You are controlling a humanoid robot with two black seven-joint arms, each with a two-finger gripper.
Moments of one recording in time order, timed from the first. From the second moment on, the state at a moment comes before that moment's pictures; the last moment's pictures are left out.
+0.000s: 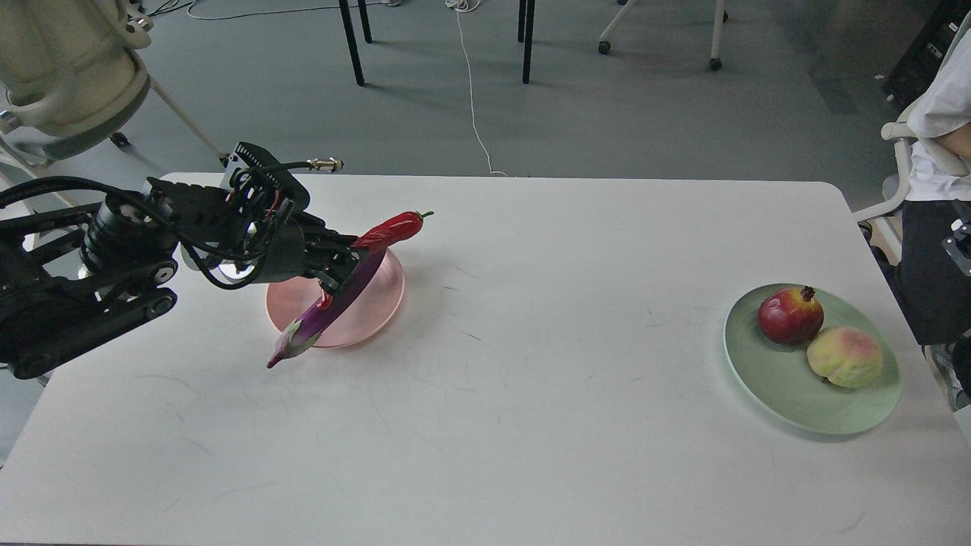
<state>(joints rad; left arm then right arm) -1.03 0.72 -0.24 -1.33 1.94 -0.43 -0.16 0.48 -0.87 0.62 0.77 0.37 0.49 0.40</state>
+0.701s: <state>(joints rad) -0.91 0.65 -0.22 -1.07 1.93 -0.33 -0.17 0.47 -0.87 0.62 0.78 0.37 0.49 0.40</state>
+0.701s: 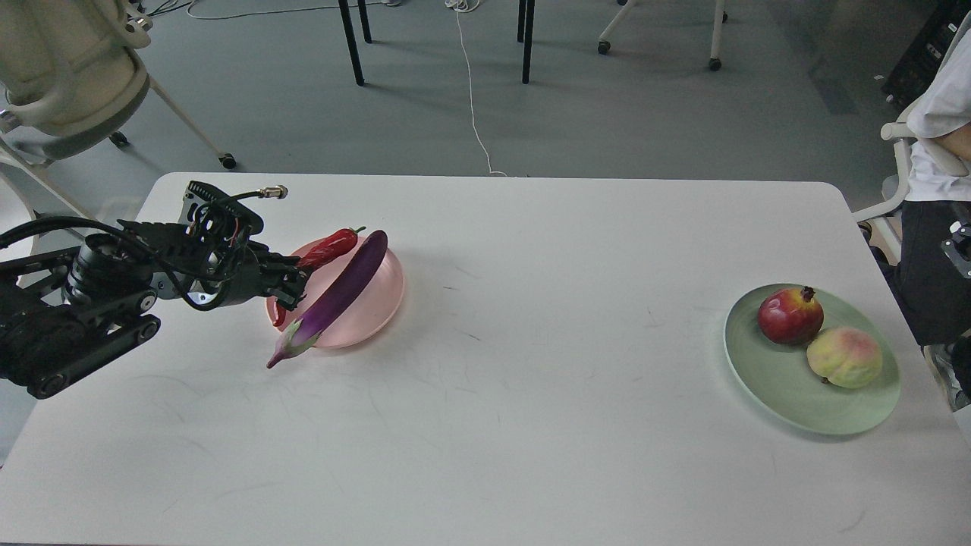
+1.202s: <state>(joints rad) -0.93 0.65 -0.37 -1.05 1.53 -0.33 -0.17 0.49 -0.86 0.63 0.77 0.37 0.49 0.40</state>
